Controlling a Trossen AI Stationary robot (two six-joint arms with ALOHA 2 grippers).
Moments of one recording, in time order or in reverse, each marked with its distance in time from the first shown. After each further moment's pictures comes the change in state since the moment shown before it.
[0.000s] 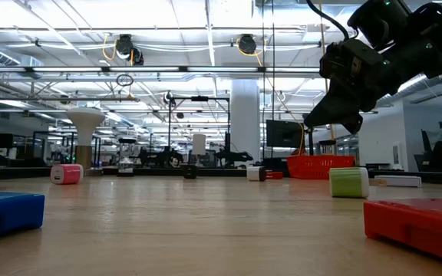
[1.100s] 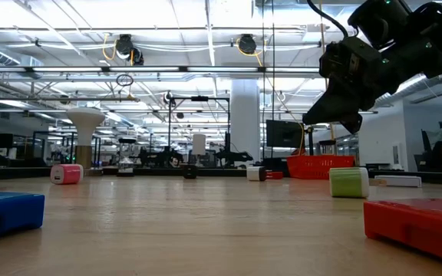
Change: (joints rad) left arm 0.028 -0.118 -0.179 0.163 -0.092 0.270; right arm 0.000 0.000 0.000 0.016 0.000 0.027
